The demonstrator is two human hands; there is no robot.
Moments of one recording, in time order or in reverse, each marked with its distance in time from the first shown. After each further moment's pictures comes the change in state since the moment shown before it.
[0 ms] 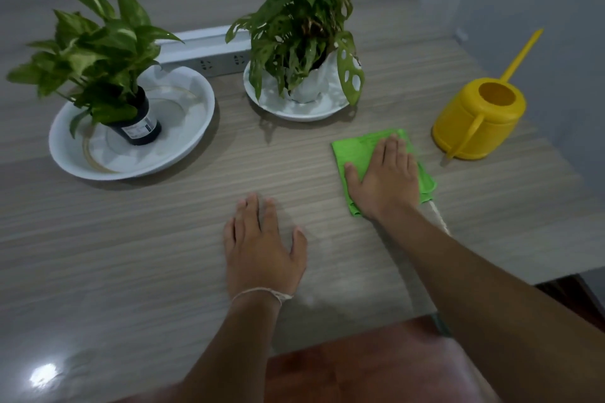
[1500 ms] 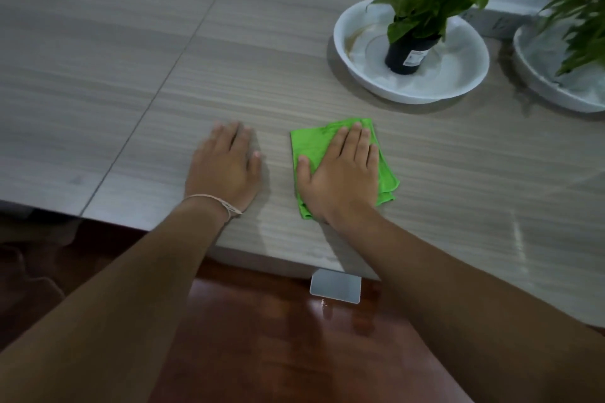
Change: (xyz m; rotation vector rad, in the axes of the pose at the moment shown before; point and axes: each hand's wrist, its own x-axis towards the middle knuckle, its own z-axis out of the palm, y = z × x) left_hand -0.046 -0.427 -0.127 0.045 0.053 -0.182; right_hand -0.243 -0.416 0.047 0.008 -0.027 -0.438
